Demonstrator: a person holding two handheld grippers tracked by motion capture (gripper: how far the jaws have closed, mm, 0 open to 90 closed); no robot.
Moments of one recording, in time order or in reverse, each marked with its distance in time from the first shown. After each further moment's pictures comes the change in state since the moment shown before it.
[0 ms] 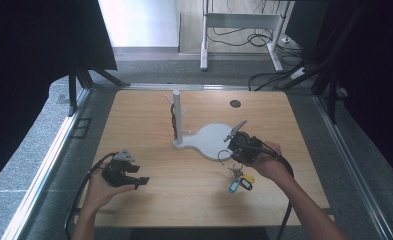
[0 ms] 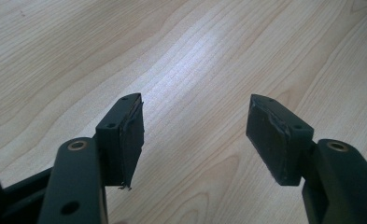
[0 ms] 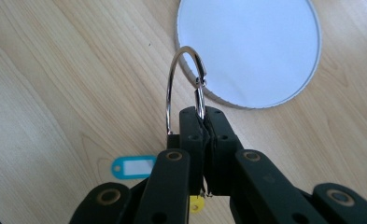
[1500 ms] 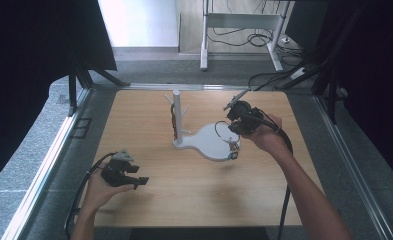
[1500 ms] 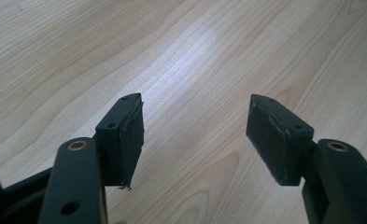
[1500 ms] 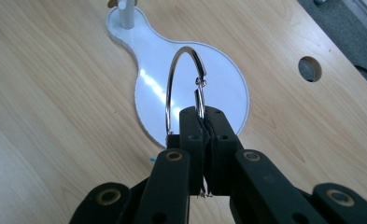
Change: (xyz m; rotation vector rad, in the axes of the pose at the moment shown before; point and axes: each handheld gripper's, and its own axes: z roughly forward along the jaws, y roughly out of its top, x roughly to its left) left arm 0.002 -0.001 0.000 0.001 -0.014 -0.013; right arm -0.037 0.052 -0.046 -0.107 -0.074 0.064
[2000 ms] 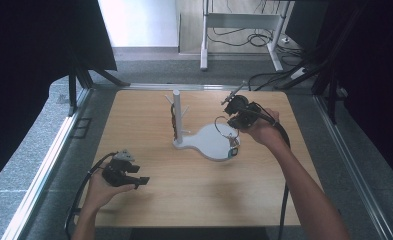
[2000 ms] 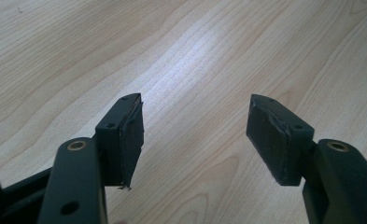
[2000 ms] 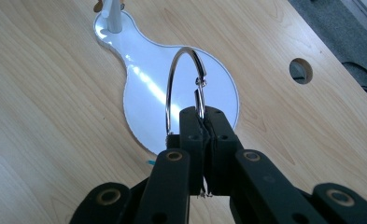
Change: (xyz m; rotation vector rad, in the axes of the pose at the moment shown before) left arm -0.001 0.001 0.001 0.000 0.006 -0.001; right arm -0.009 0.014 0.006 0.027 -0.015 0.004
